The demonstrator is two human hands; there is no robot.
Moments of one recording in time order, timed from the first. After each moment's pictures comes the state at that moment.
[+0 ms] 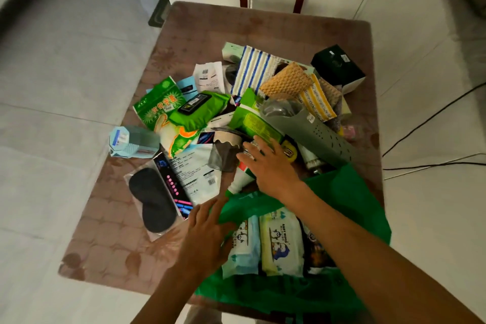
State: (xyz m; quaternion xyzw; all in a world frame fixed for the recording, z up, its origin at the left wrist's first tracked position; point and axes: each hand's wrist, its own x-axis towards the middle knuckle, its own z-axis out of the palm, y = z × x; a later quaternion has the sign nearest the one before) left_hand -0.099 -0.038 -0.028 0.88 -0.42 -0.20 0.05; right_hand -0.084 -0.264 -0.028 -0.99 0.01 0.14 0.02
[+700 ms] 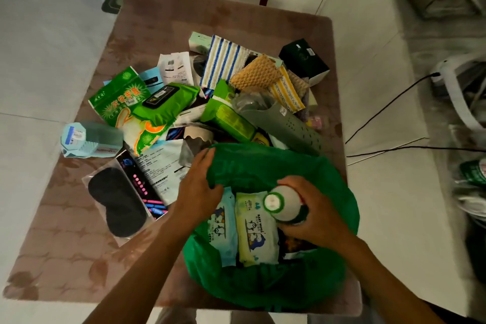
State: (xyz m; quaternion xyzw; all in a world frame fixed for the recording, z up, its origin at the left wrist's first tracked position) left_hand -0.057 -0.109 -0.017 0.86 -0.27 -0.24 0.36; right_hand -0.242 -0.292 0.005 -0.89 0.17 -0.01 0.43
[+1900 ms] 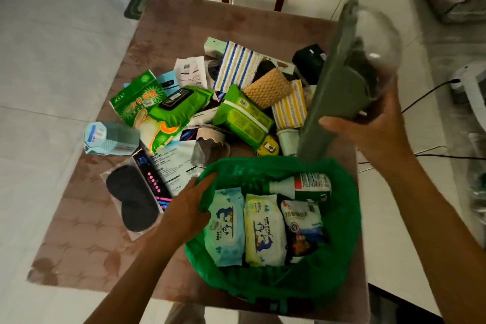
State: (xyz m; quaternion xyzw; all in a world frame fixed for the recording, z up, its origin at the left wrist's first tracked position) left_hand -0.058 -0.059 -0.011 0.89 -0.28 -0.30 0.21; right_hand -0.158 -0.360 0.133 -0.73 0.26 -0.21 0.60
